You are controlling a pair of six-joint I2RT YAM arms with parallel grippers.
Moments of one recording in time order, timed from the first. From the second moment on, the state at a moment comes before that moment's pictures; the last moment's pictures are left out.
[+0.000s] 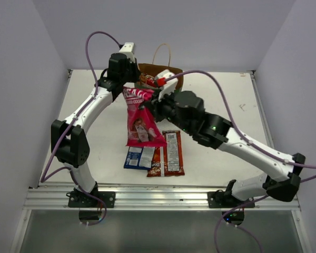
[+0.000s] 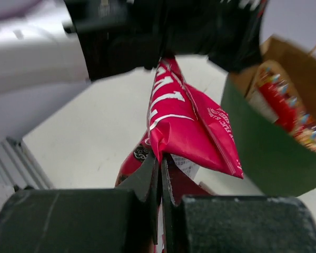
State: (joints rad) left arm -0.35 1.79 1.61 -0.18 0.02 -0.25; right arm 1.06 1.40 1.46 -0.28 0.24 0.20
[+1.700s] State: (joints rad) left arm -0.35 1.81 1.62 -0.19 0.02 -0.25; right arm 0.45 1.90 1.96 0.04 -0.24 0.21
